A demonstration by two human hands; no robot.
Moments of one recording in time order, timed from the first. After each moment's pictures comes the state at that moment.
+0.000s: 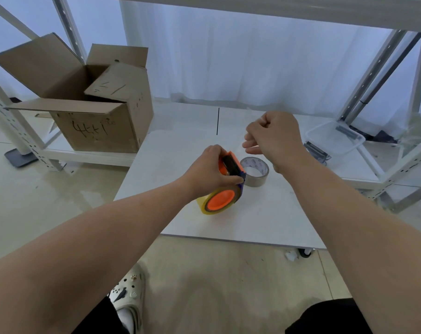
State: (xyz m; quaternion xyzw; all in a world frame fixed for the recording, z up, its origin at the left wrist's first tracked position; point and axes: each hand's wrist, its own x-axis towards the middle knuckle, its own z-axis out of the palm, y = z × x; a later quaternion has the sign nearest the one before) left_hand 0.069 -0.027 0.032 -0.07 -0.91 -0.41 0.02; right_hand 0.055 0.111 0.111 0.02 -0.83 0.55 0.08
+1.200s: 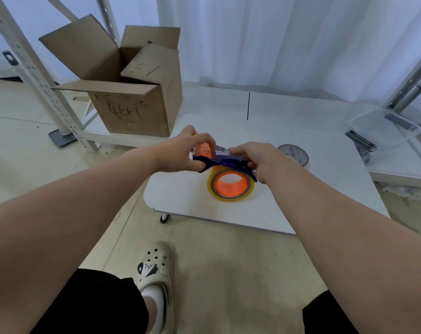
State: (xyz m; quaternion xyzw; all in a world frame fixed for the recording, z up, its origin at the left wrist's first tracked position) left_hand 0.079 -0.156 0.041 -0.12 -0.95 -0.26 -0.11; right_hand 0.057 0.033 0.050 -0.18 -0.74 0.61 -0.24
